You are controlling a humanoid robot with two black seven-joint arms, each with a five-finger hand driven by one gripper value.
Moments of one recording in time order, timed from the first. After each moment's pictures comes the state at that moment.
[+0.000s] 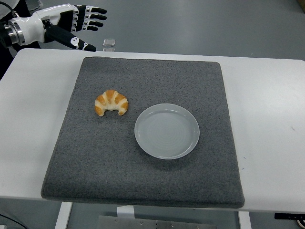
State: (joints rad) left arm -1.08 0.80 -0.45 -1.02 0.67 -0.50 -0.23; right arm 0.03 0.00 -0.15 0.12 0.03 -0.02 -0.06
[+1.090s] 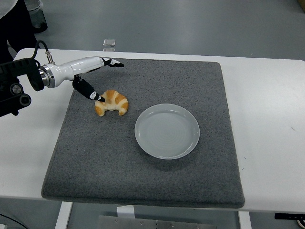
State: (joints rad) left arm -1.03 0.77 -0.11 -1.25 1.19 0.09 -0.26; right arm 0.03 0.00 -0.15 0.12 0.03 -0.02 -0.06
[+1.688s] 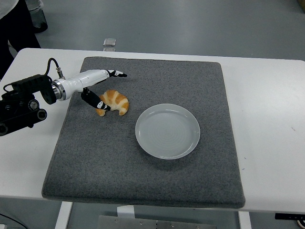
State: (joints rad) left arm -0.97 0.66 -0.11 -1.14 1.21 0.16 -0.25; right arm 0.03 0.00 -0.15 0.12 0.03 -0.02 -0.06
